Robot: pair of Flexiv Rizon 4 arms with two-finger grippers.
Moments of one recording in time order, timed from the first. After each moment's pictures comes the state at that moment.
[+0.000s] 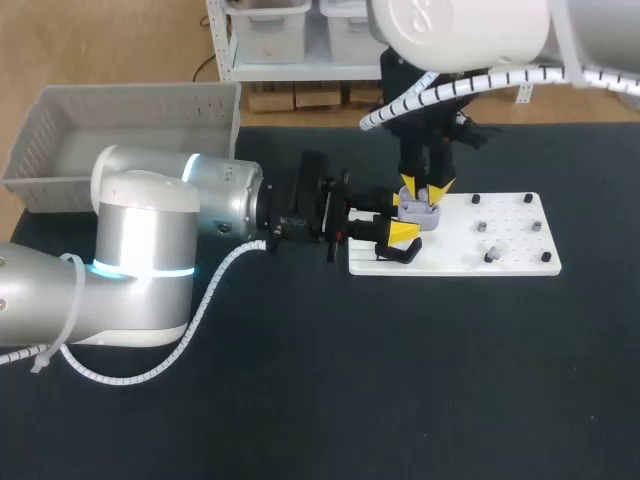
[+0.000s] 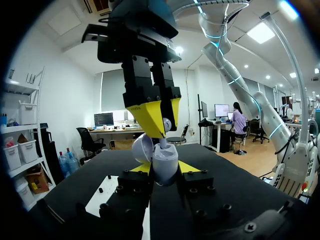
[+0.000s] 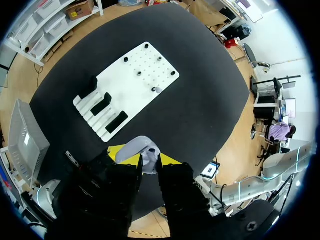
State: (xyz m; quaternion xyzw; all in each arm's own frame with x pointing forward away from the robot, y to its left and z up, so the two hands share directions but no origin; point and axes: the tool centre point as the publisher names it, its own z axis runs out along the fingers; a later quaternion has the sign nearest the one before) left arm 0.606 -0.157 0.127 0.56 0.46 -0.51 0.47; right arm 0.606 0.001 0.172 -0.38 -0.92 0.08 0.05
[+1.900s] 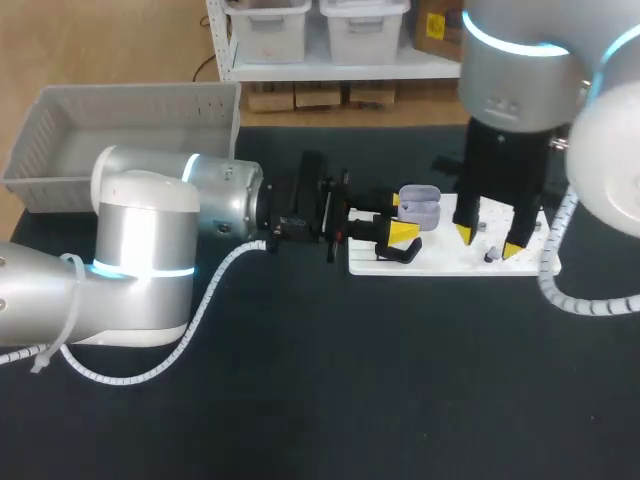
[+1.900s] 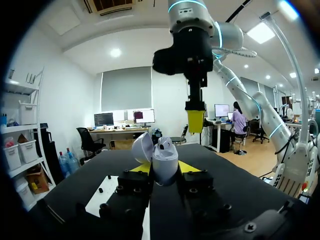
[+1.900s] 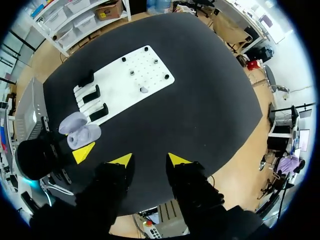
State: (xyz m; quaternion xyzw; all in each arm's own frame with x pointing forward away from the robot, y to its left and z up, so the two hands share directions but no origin) left arm 0.606 -0.157 0.127 0.56 0.46 -0.51 0.47; right arm 0.539 -0.061 0.159 -0.28 -0.96 0.02 -0.02
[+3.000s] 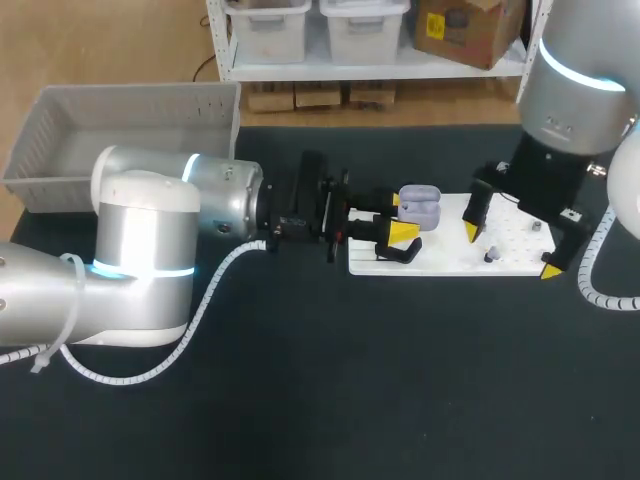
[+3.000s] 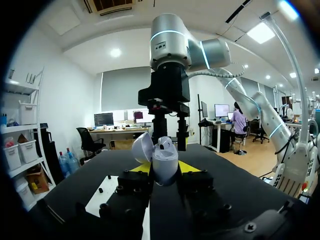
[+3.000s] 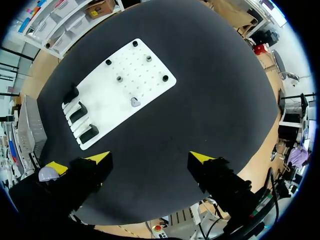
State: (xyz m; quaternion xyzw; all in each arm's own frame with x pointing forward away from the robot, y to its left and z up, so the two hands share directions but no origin) left arm 0.606 -0.157 0.127 0.56 0.46 -0.51 0.47; right arm 0.569 -0.097 0.108 -0.32 -0.95 -0.04 0.00
